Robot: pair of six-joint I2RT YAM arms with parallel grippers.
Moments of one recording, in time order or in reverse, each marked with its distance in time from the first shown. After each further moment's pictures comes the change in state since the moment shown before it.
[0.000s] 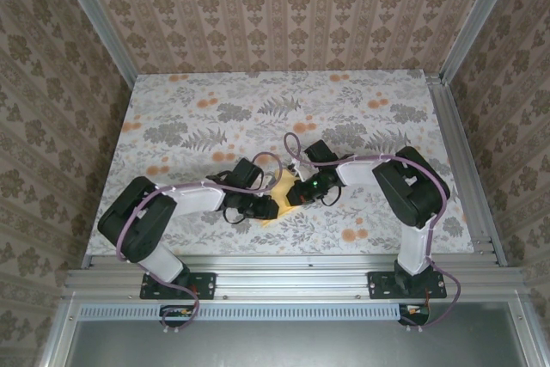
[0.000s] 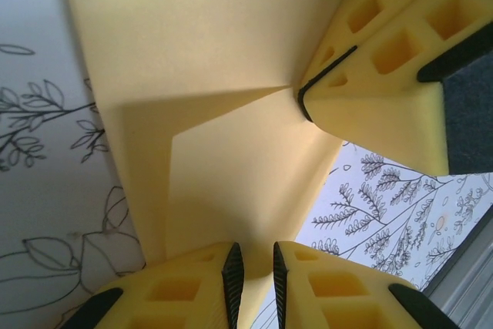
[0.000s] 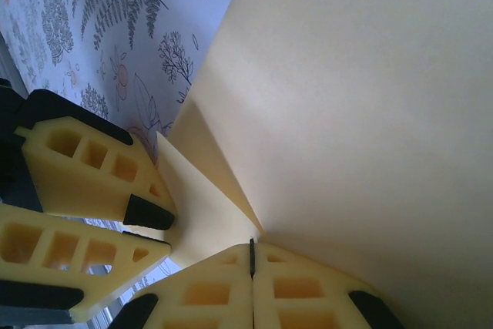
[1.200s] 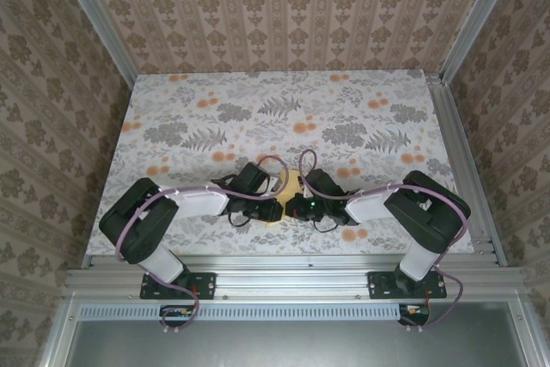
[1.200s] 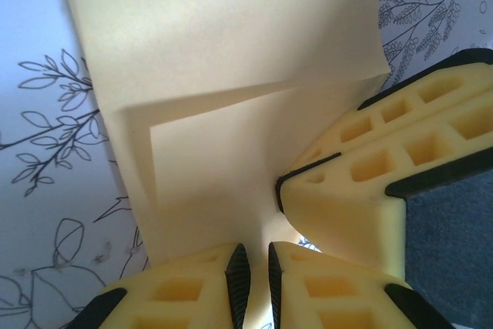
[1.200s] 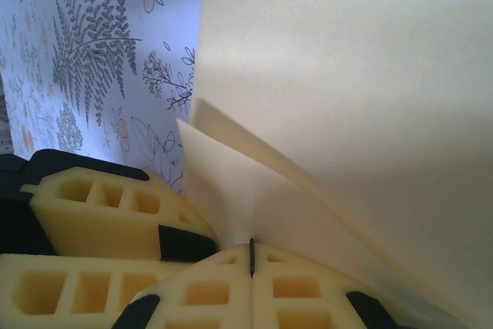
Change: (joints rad) left arm -0.072 0.005 -0.007 0.048 -0.098 0.006; right arm 0.204 -0.205 -0.375 0.545 0.374 0.683
